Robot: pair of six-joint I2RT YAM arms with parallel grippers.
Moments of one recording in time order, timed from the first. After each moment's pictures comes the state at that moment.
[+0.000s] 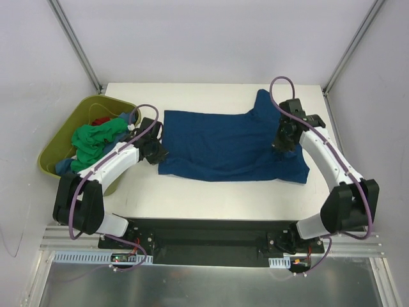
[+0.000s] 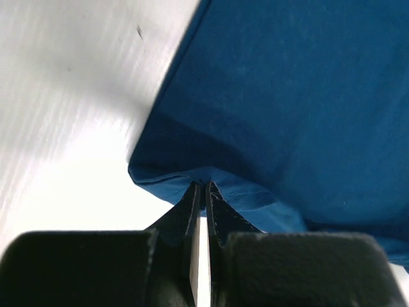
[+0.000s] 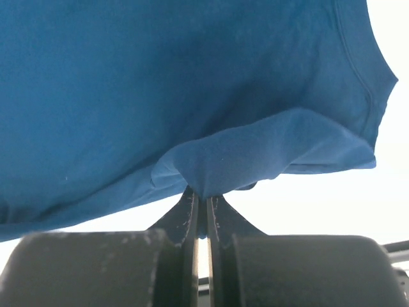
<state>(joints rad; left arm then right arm) -0.34 1.40 0.93 -0.59 -0.08 -0.90 0.24 1.44 1.27 -0.96 0.17 0.57</state>
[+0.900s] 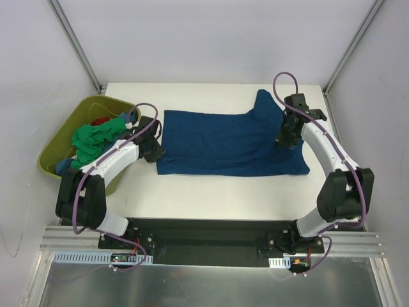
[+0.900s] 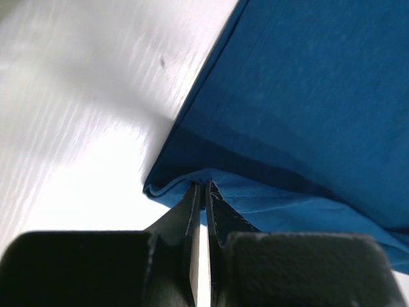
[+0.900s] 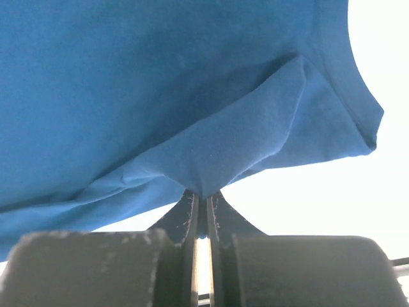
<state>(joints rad) -0.29 1.49 0.97 -0.58 -0.11 -0.86 0.16 1.61 1.36 -0.92 0.14 0.50</state>
